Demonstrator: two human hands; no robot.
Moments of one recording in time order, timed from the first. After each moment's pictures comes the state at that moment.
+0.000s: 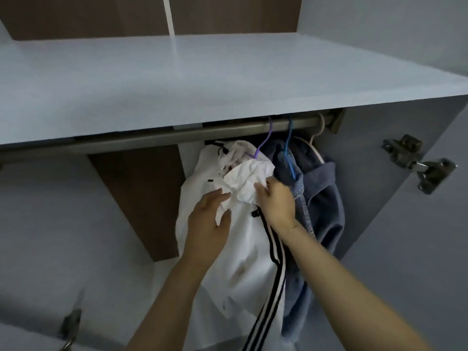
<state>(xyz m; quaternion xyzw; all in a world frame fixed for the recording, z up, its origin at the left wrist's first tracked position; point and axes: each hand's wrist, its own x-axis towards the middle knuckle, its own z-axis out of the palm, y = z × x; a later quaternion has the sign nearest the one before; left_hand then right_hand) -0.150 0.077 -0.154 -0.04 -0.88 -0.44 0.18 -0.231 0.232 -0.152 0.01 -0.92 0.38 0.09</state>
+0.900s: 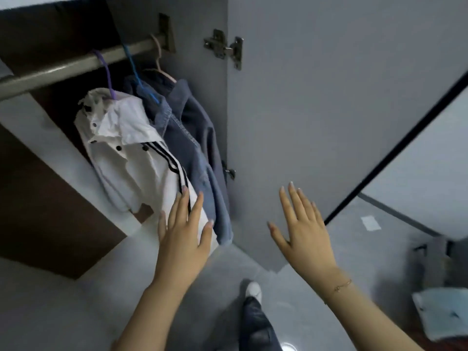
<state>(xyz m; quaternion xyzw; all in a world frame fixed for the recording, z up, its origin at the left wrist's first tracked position) 0.021 0.132 -0.209 -0.30 -0.92 -0.24 0.02 0.145 0.338 -0.216 -0.21 -0.97 0.08 0.08</state>
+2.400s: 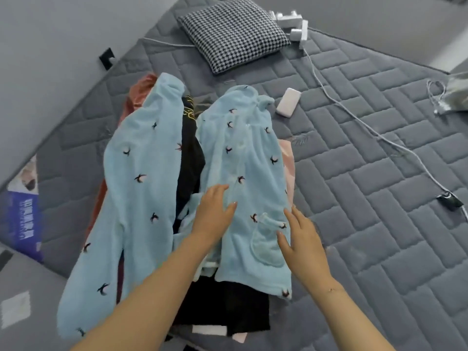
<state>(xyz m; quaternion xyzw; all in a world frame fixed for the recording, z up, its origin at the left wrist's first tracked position) 1.012 0.925 -0.509 -0.83 -0.35 0.02 -0.43 1.094 0.721 -0.504 -0.92 -0.29 0.21 0.18</state>
